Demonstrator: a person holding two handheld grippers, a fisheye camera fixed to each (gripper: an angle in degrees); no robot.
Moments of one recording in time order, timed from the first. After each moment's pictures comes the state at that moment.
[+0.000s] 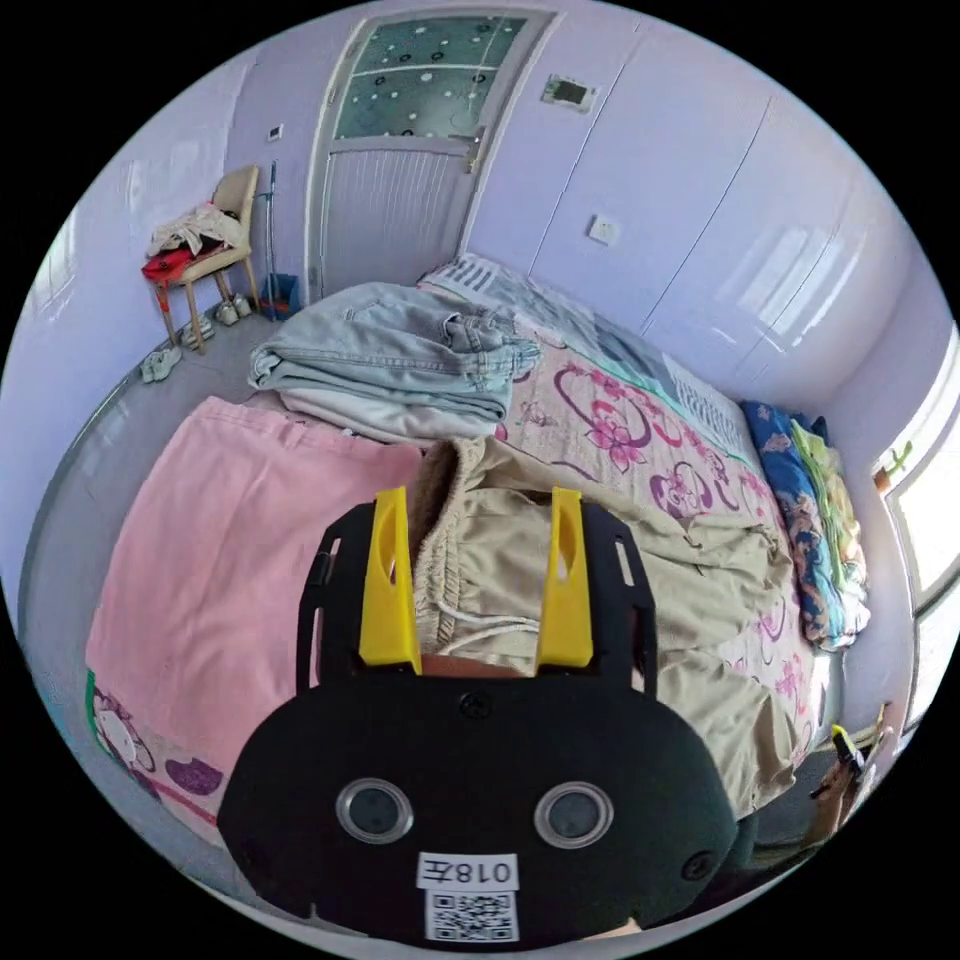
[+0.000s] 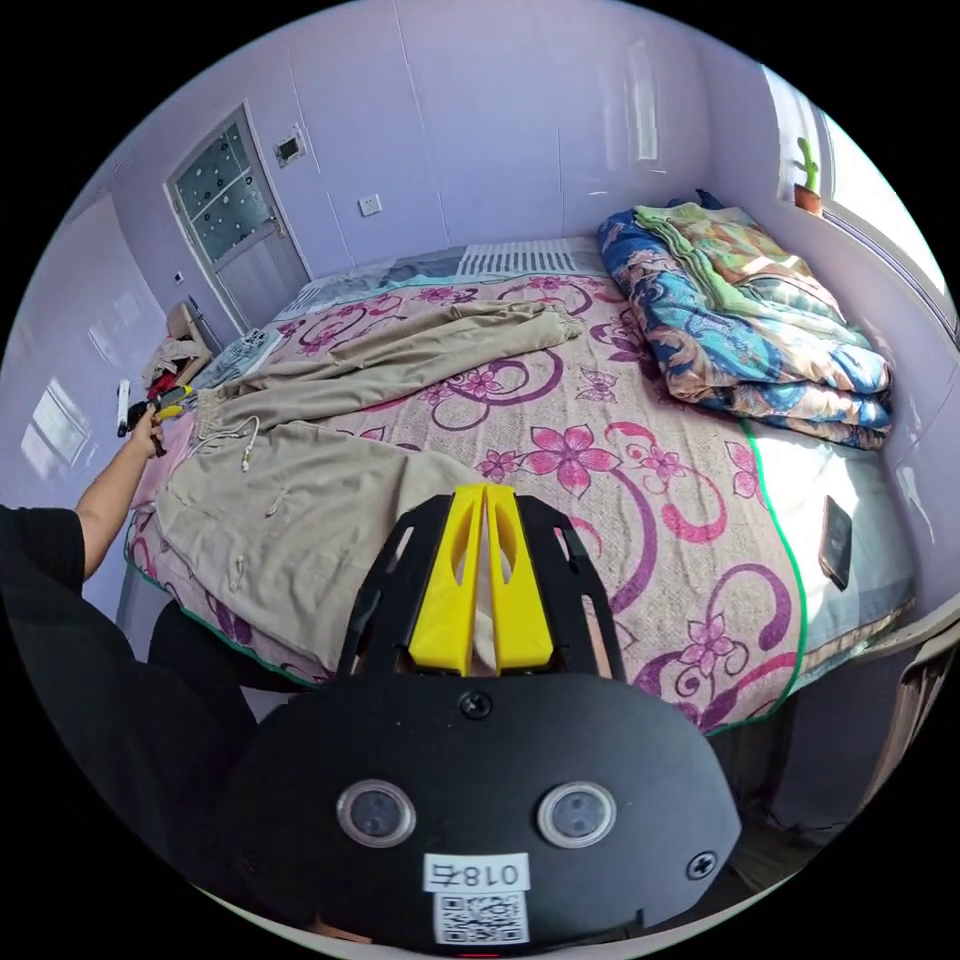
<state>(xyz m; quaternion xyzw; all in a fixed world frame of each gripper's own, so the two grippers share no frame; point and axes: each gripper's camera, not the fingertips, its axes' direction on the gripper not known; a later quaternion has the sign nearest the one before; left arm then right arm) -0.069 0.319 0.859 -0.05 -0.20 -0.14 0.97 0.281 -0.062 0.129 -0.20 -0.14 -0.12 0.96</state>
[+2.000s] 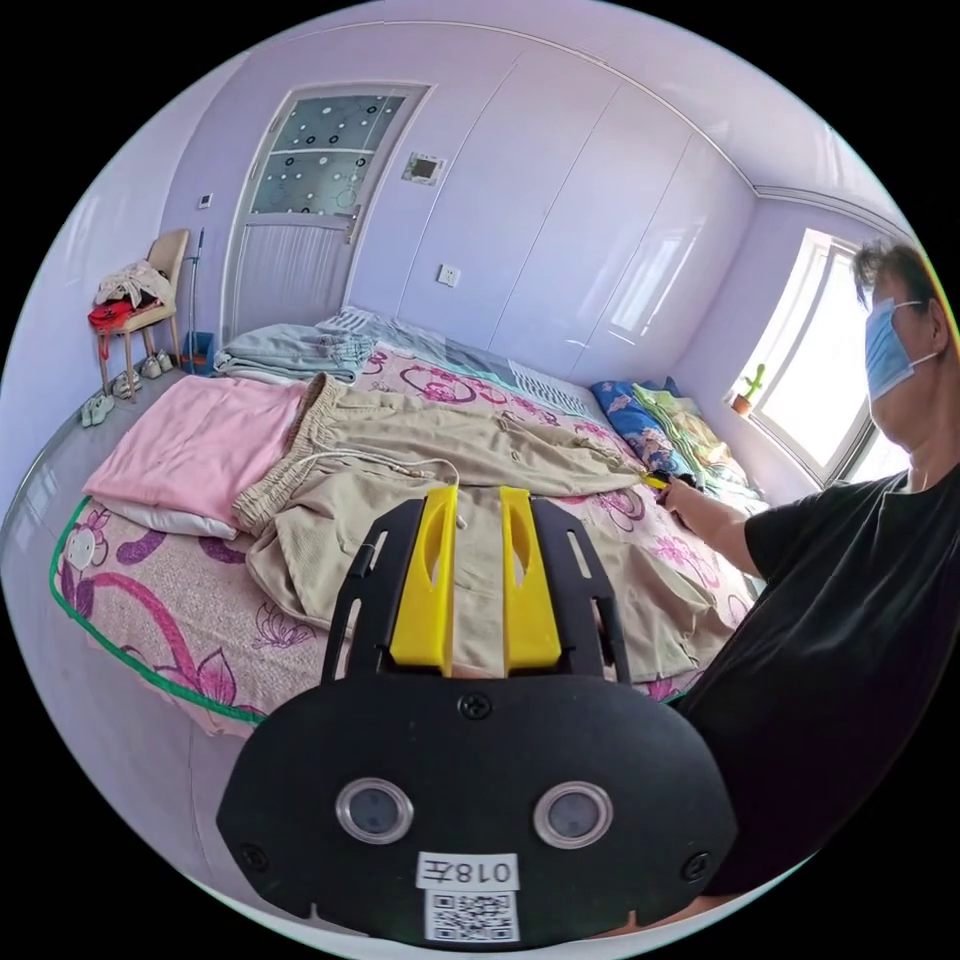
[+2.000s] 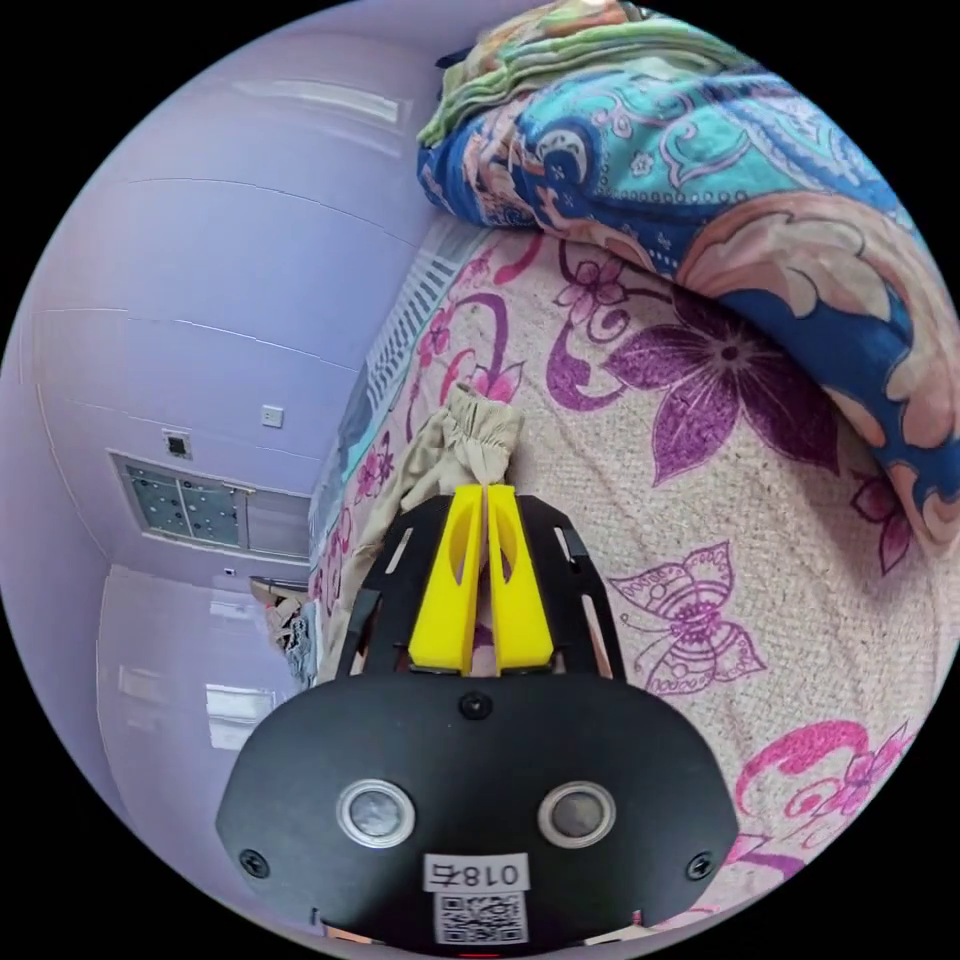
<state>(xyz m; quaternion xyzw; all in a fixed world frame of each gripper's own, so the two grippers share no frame) 0.145 0.505 0.706 0.01 -0.09 -0.06 0.99 0.412 -0.271 0.599 -0.24 -0.27 0.28 0.89</state>
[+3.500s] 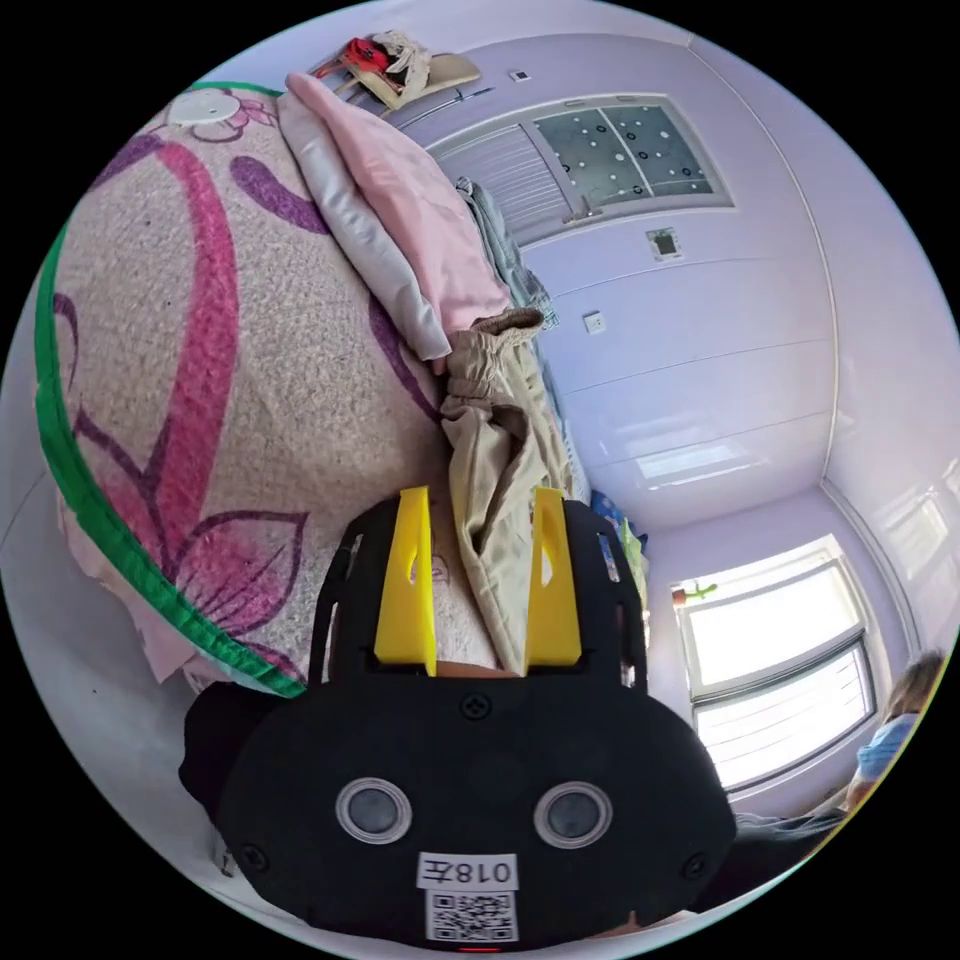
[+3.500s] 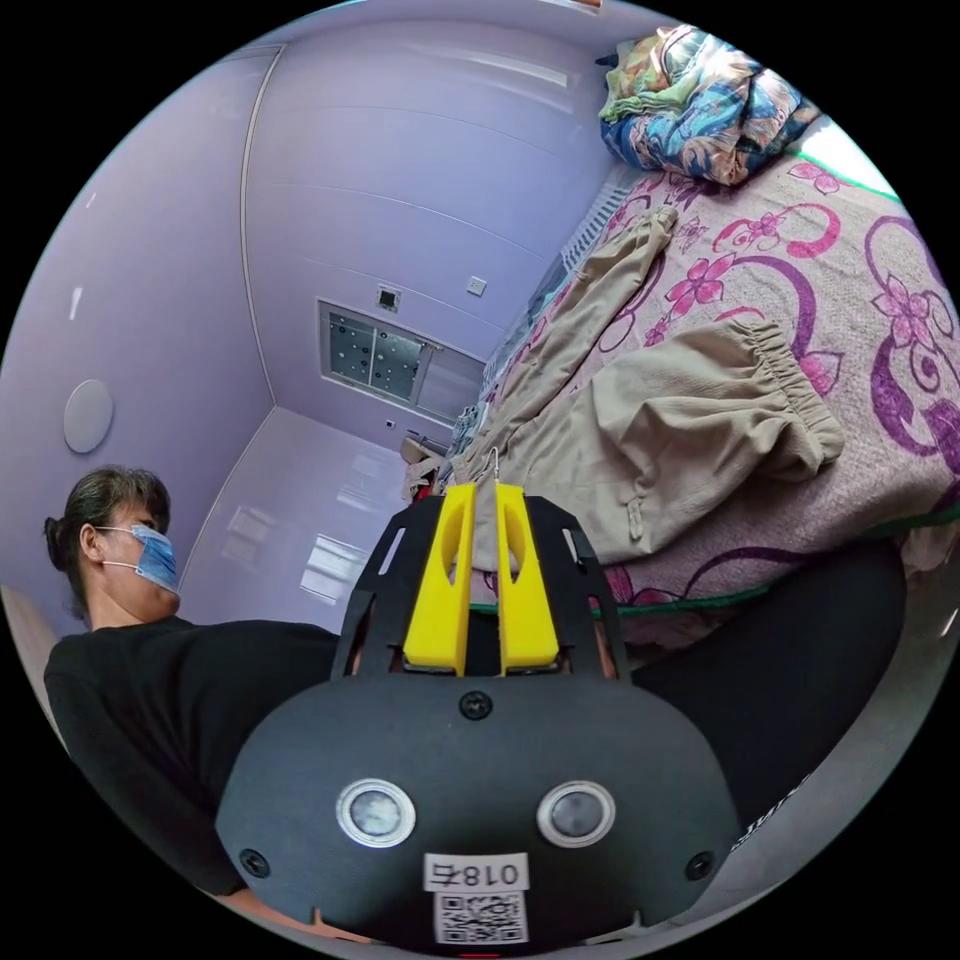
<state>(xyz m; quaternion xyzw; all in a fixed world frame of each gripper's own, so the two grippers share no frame) -0.106 0.588 0.735 0.06 0.03 -0.41 0.91 0.568 0.109 0.207 -0.20 -0.52 0.19 0.81</state>
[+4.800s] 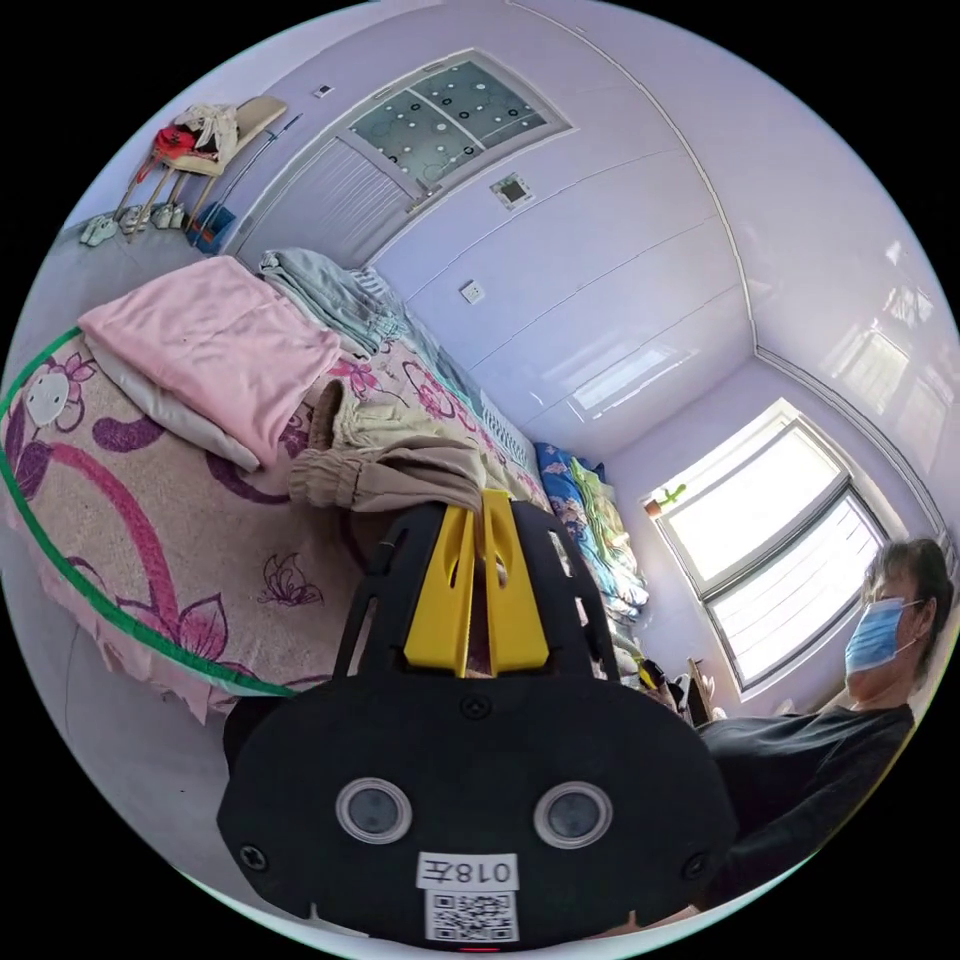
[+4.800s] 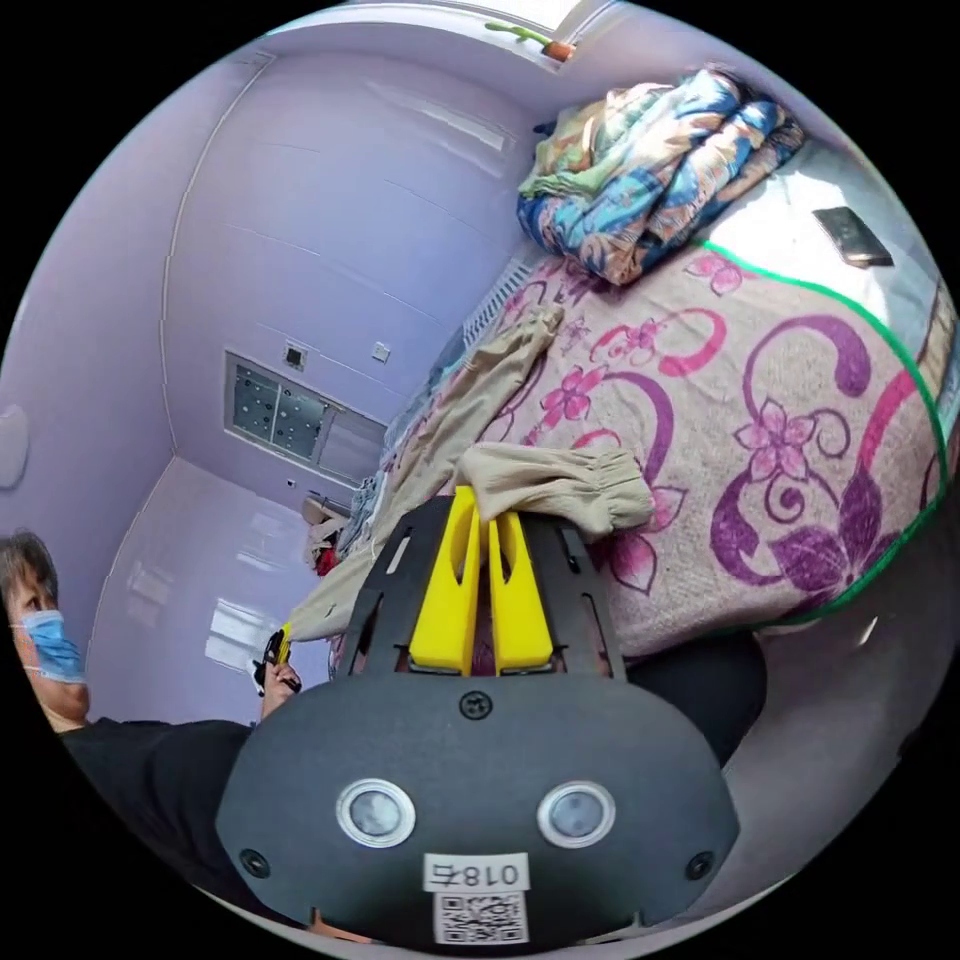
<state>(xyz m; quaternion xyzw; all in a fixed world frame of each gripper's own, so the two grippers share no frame) 0.008 0.511 0.657 0.07 0.08 -0.23 0.97 0.542 0.054 0.255 -0.17 -0.36 0.22 0.89</state>
